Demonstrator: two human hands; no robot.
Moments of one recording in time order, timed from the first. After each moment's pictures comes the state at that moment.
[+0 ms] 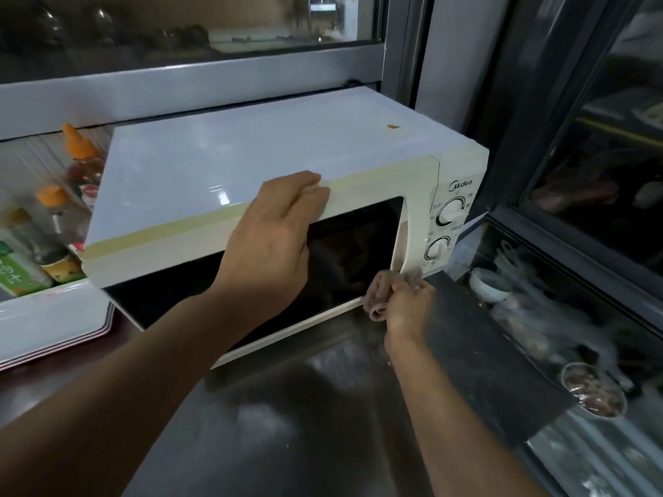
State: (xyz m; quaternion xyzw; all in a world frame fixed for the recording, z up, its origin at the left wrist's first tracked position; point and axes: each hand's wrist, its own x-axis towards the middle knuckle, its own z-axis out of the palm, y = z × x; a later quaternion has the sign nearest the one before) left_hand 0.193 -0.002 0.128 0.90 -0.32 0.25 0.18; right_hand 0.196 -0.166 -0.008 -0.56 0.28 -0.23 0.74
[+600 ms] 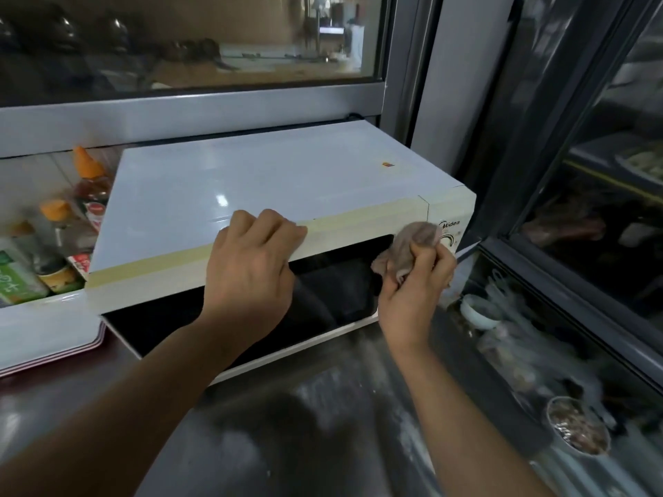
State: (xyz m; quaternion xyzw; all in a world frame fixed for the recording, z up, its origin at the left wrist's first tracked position) left_hand 0.198 0.001 0.133 0.91 -0.25 0.28 0.16; right_hand 0.204 -0.187 0.048 -0.81 0.13 -0.44 0.36
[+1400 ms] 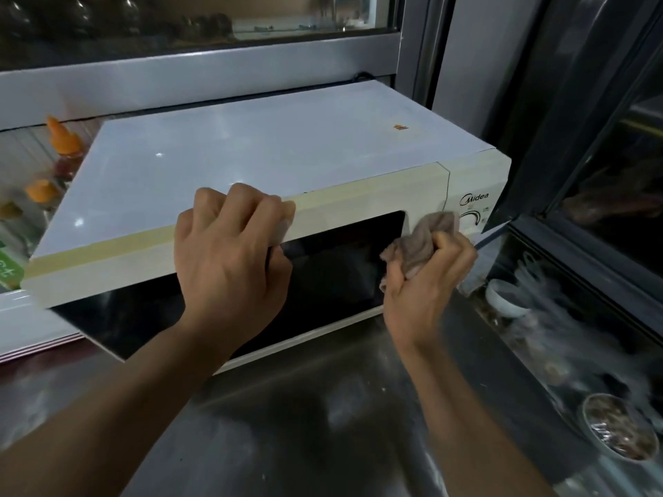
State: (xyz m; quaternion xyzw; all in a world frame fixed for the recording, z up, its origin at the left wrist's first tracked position) left_hand 0.204 -0.009 0.114 0.91 -0.20 0.36 0.12; right_hand 0.220 -0.192 0.024 -0.77 0.10 -0.48 0.40
